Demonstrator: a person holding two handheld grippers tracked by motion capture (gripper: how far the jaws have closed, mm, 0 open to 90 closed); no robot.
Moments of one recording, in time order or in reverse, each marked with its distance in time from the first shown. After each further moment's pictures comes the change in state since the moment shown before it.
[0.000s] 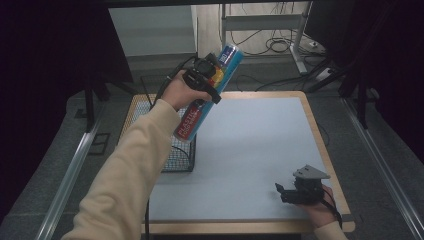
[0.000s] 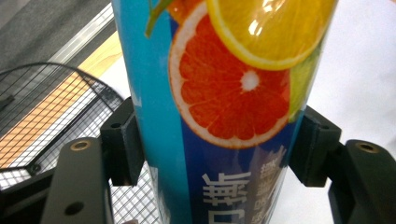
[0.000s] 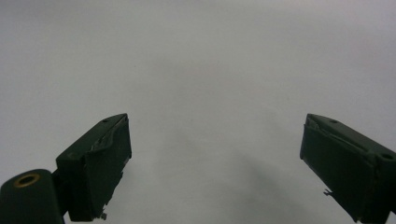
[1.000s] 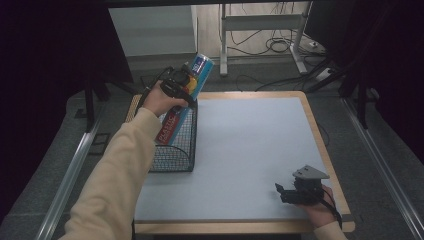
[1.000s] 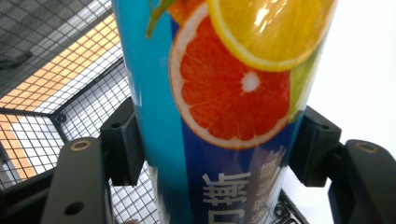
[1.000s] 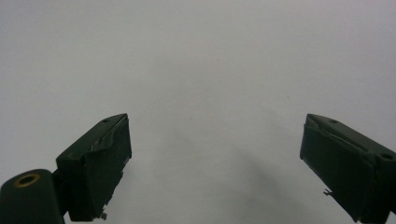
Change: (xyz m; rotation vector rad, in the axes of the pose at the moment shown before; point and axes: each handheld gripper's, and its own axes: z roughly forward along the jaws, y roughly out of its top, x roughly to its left) left arm 0.056 -0.050 0.038 0.066 0.062 -0.123; right arm 0.000 0.000 0.001 0.001 -0.005 -0.002
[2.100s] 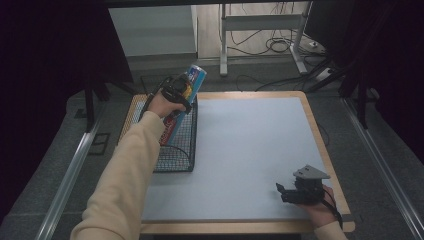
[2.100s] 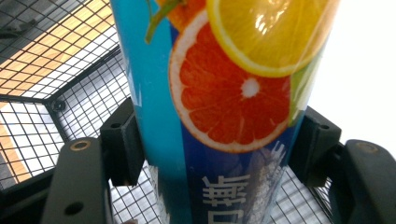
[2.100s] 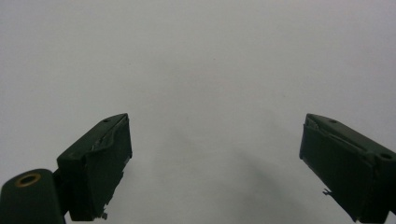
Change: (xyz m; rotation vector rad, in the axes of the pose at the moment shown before) left arm 0.034 -0.001 0.072 0.095 0.058 -0.048; right arm -0.001 0.000 -0.001 -0.002 -0.008 0.005
